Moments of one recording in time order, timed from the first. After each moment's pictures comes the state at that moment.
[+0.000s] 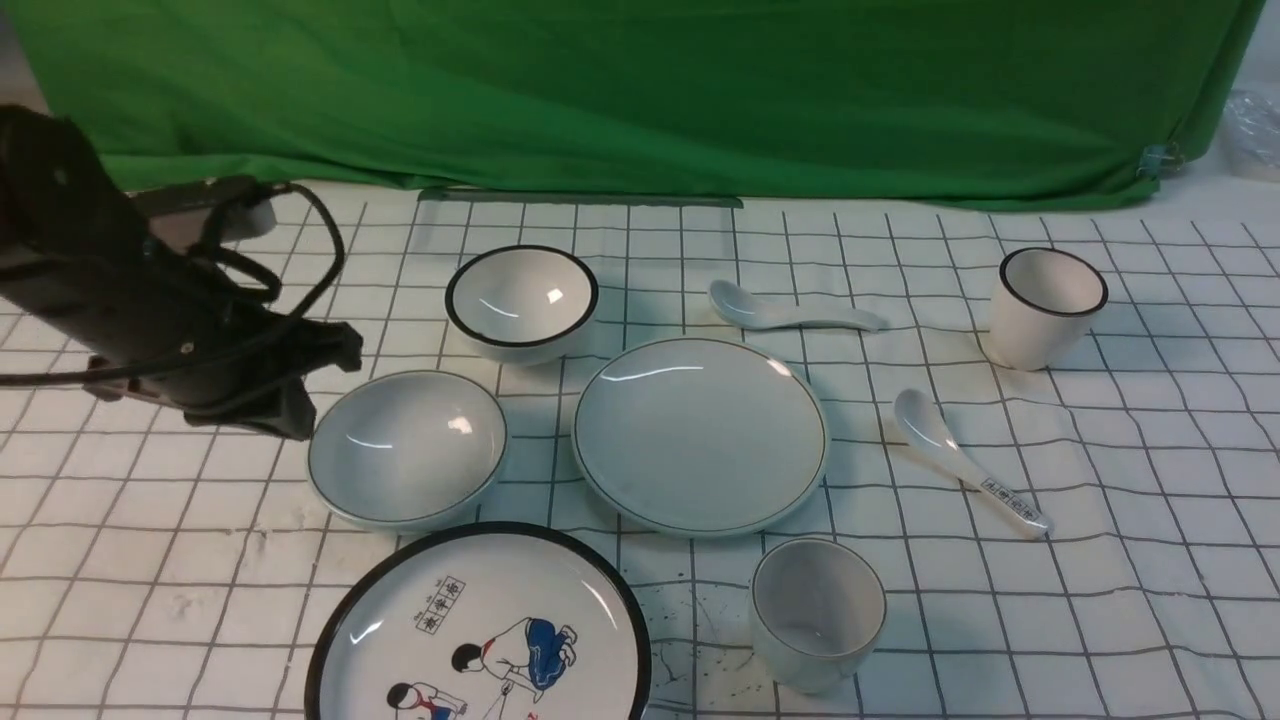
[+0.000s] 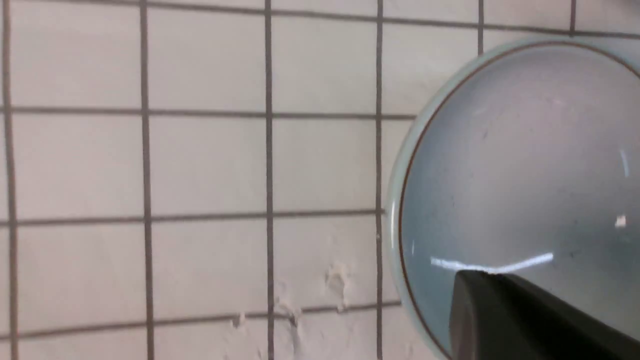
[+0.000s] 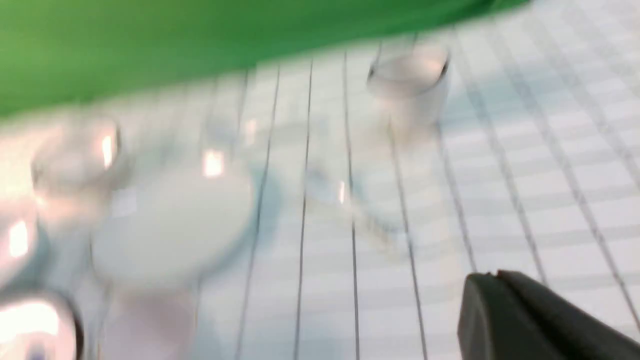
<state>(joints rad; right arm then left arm) 0.13 0.41 -0.48 0.08 0.53 0.20 -0.05 1.69 -1.14 -0.24 0.75 0.08</state>
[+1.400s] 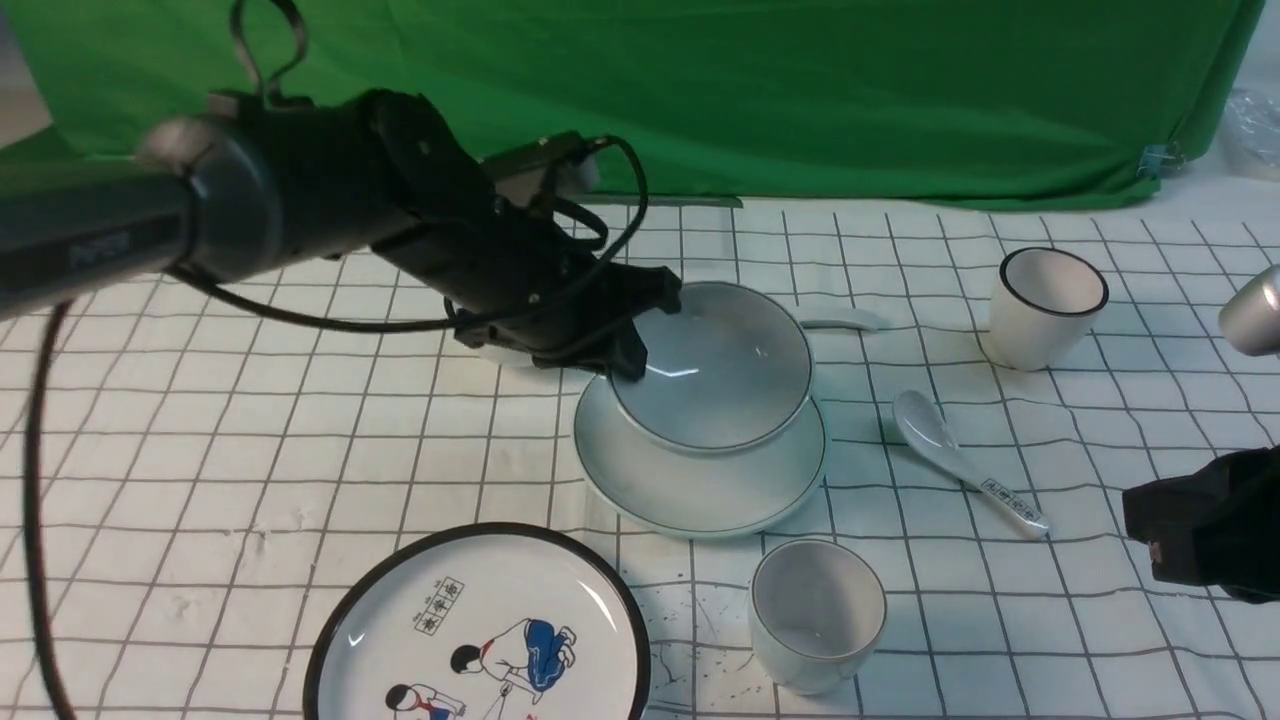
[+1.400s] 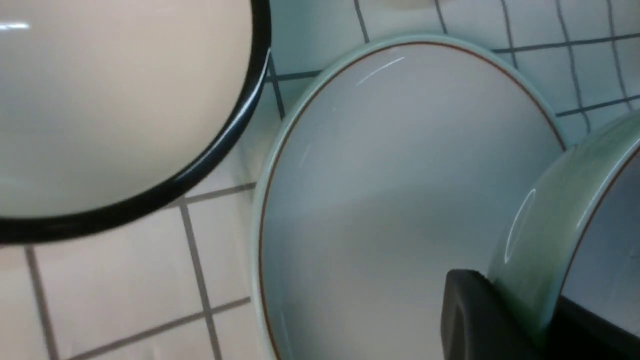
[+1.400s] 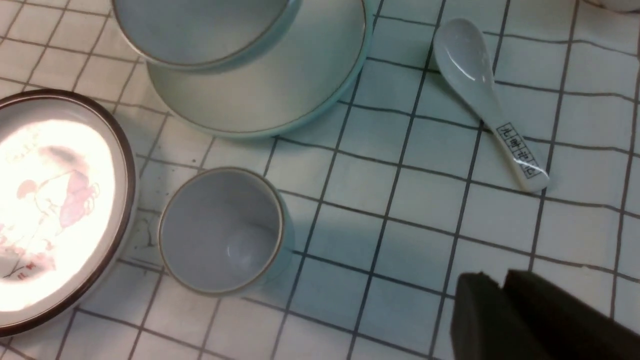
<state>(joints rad) 0.34 0.94 -0.73 0.13 0.57 0.06 -0.39 1.99 -1.45 -0.55 0.64 0.12</state>
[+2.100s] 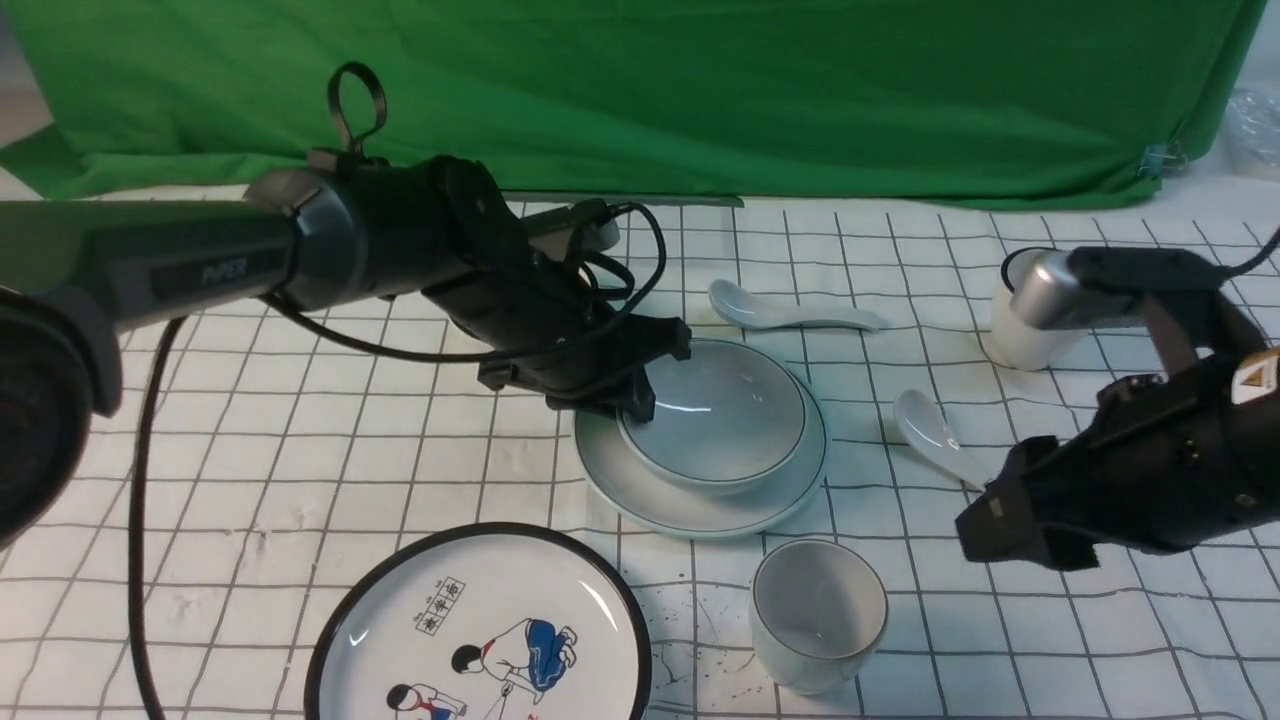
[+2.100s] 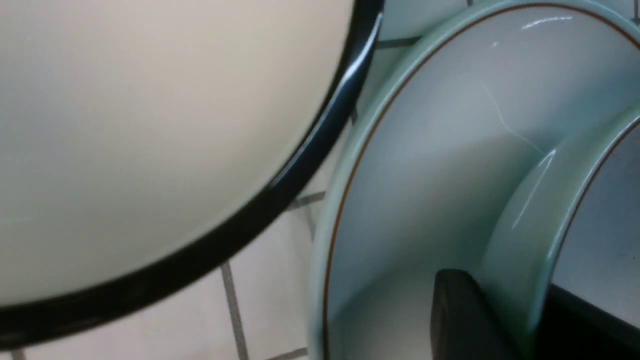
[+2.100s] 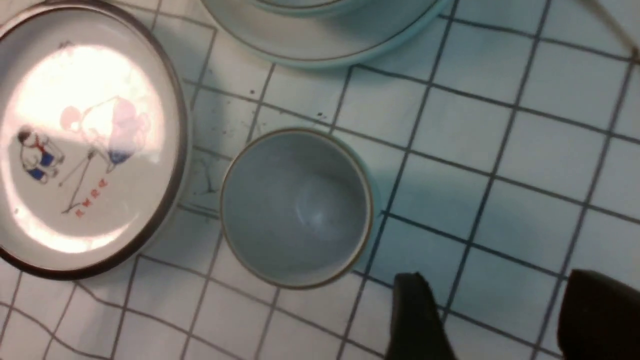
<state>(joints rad) 0.34 1.32 -0.92 0.35 0.71 -0.11 -0.39 2.10 -1.49 -0.55 0.63 0.12</state>
